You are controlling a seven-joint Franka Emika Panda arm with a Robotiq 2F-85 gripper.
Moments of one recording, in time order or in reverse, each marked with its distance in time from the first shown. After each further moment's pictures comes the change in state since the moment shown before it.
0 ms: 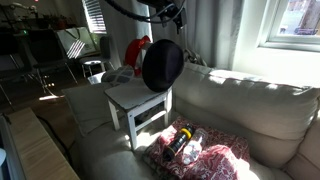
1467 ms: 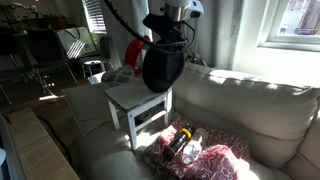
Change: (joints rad) arm -0.031 0.119 -0.063 -0.001 0.394 -0.141 -0.524
